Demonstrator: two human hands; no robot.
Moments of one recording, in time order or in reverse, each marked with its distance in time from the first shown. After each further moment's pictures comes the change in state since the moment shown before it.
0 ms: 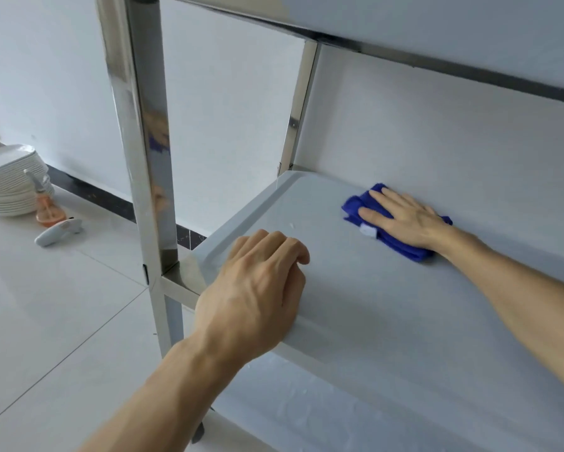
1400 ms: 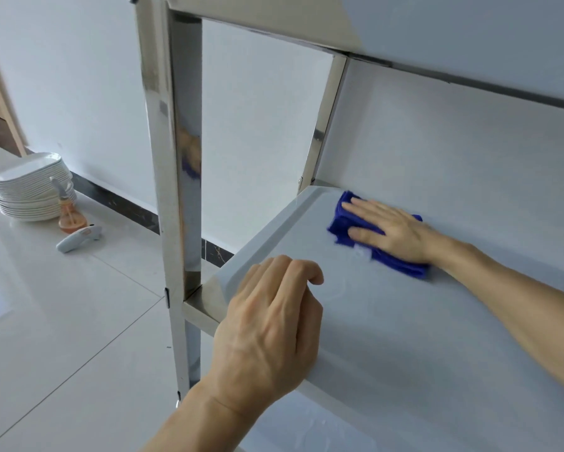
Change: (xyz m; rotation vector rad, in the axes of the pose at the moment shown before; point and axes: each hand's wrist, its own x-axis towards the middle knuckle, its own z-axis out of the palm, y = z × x) left_hand -0.007 -0.006 0.005 -0.079 0.278 0.022; right_hand 0.021 -0.049 -0.003 0.056 -0.038 -0.391
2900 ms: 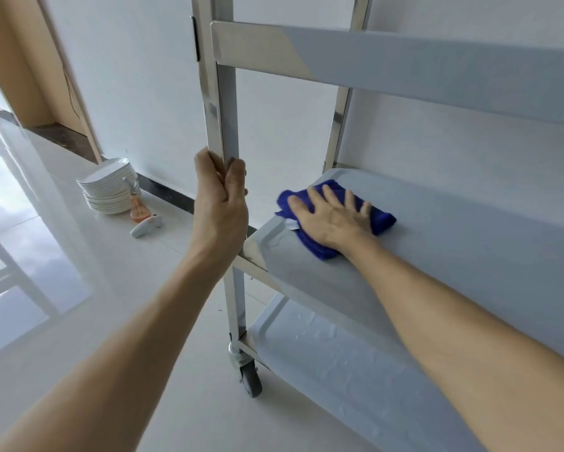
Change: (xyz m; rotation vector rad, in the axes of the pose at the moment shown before) left_hand 0.052 -0.009 -0.073 -0.316 0.168 -0.522; right_hand -0.013 -0.163 0.031 0.110 0.043 0.268
